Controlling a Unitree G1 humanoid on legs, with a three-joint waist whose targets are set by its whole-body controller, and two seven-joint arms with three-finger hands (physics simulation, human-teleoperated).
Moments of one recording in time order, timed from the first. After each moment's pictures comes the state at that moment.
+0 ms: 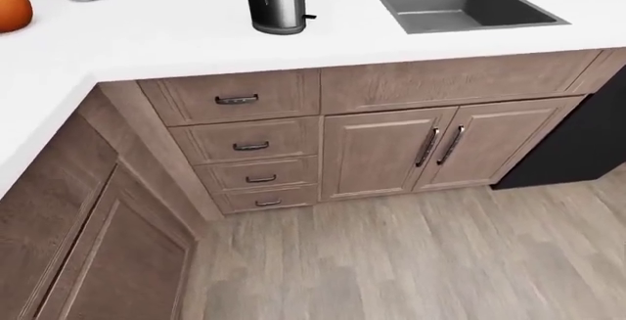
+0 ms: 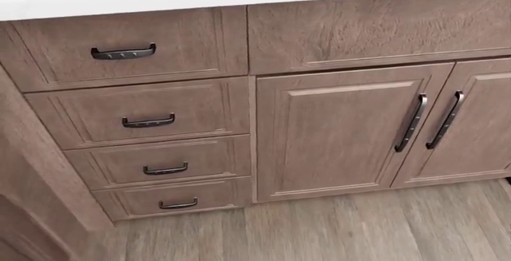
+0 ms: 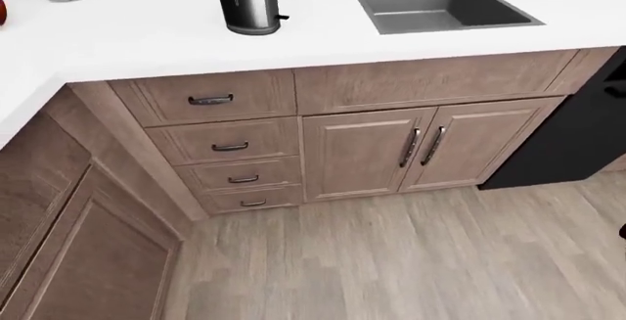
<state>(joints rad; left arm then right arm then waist) -0.02 0.87 1.30 -0.78 -1.36 0.86 0.56 0.09 -0.88 -1.51 -0.95 1.43 1.00 -0.38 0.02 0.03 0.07</state>
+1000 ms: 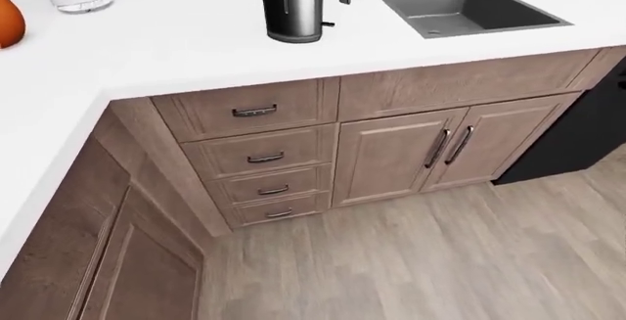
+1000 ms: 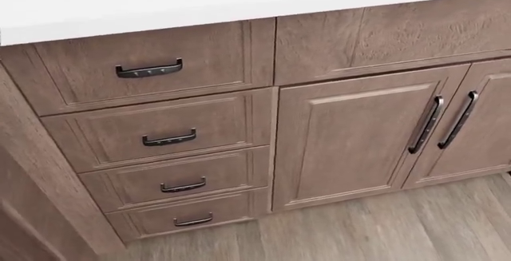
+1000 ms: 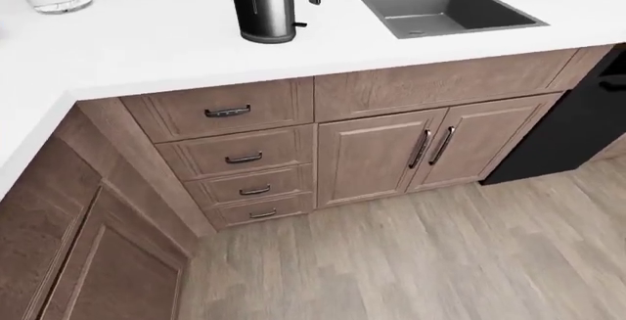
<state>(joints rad) -0.03 0.87 1.29 -0.80 -1.35 0.85 0.56 0.08 -0.90 -1.50 -0.92 1.50 0.98 -0.46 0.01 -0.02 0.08</state>
